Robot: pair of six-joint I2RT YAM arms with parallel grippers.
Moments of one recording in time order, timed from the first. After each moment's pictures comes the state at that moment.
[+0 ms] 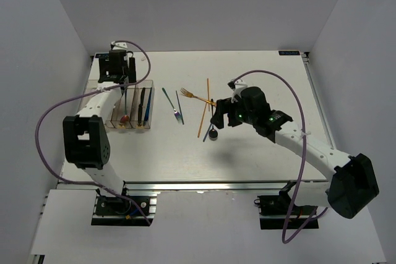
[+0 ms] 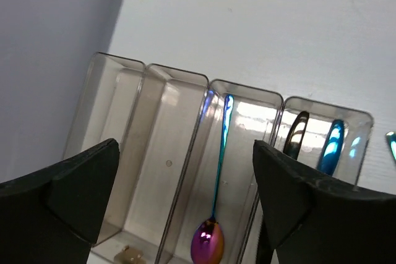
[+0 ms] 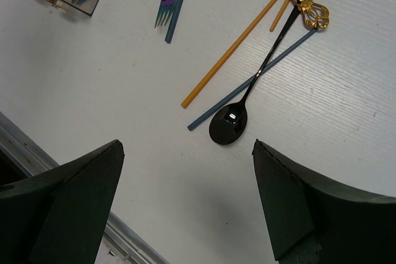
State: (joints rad) left arm -0.05 1.75 1.35 -0.19 -0.42 0.10; right arm 0.65 1.24 0.90 -0.24 -0.16 0.31
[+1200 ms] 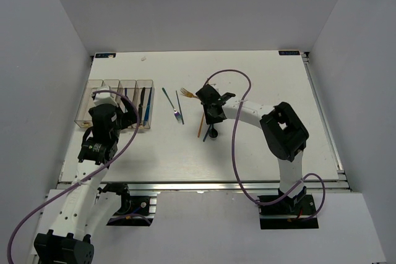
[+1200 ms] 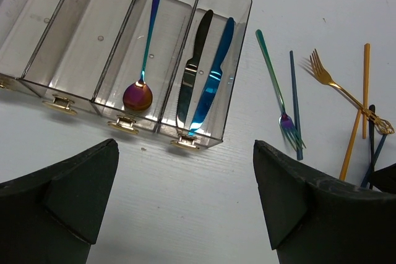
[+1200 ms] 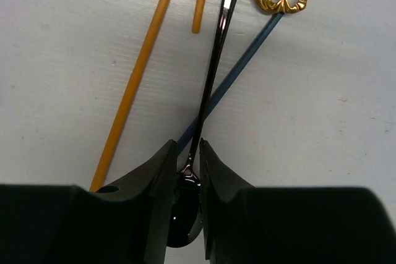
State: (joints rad) left arm -0.15 0.76 0.71 -0.37 -0.27 -0.34; right arm 0.76 1.98 1.39 -0.51 0.25 0.44
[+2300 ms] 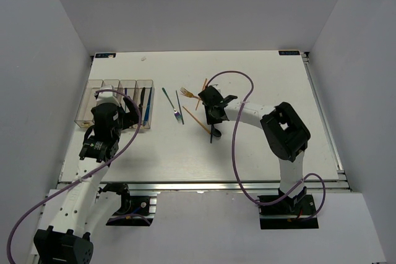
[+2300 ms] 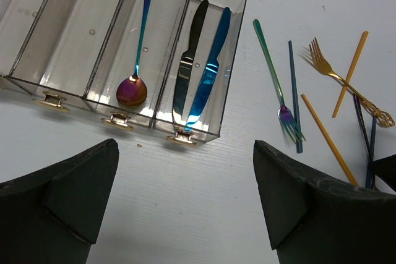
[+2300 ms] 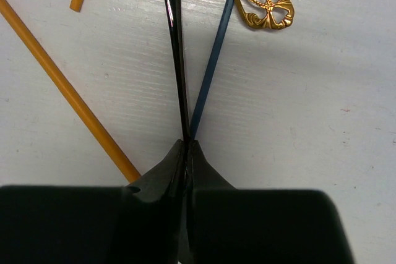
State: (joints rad) left arm -0.17 0.78 0.71 -0.37 -0.25 -0.34; right arm 0.75 1.97 1.33 -0.42 0.25 0.45
